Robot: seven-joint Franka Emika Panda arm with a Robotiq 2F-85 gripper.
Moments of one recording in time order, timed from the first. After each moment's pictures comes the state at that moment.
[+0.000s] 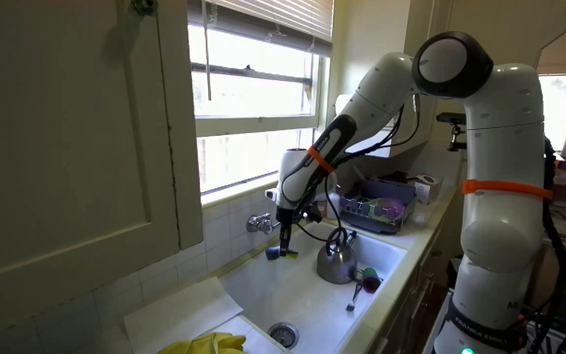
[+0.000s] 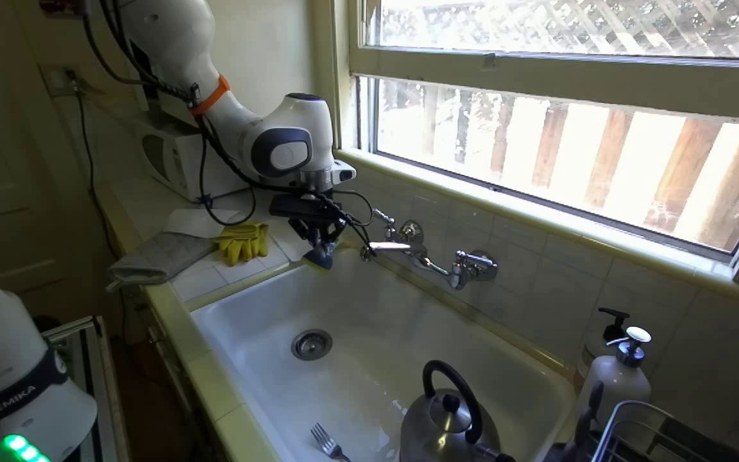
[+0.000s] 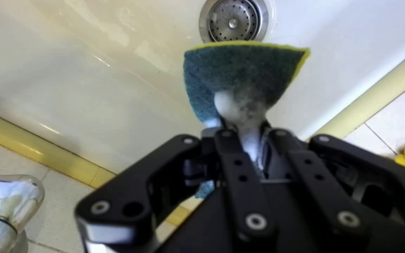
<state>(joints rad) -0.08 0.18 0.19 -2.39 0.03 2.66 -0.66</state>
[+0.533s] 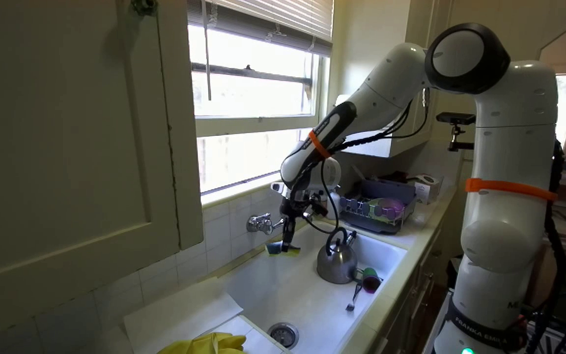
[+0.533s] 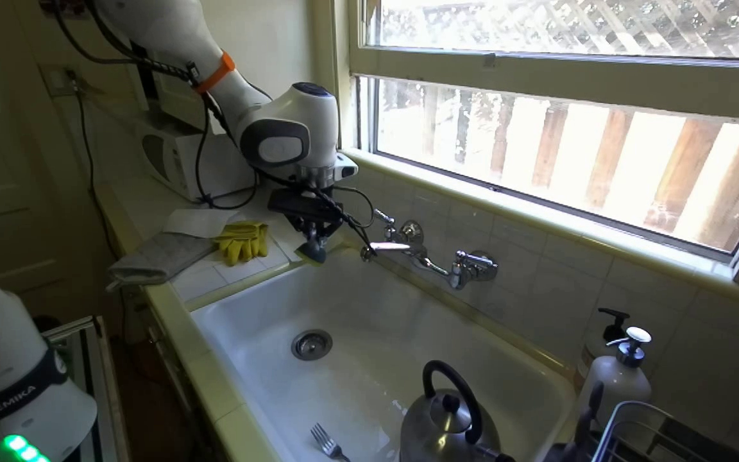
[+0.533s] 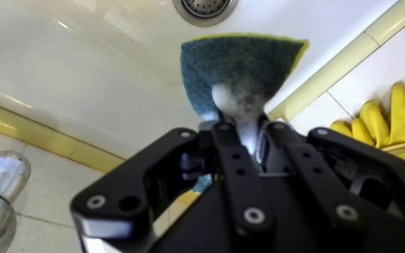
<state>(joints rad) -0.07 0.11 0.16 -2.41 0.31 2.57 -0.93</state>
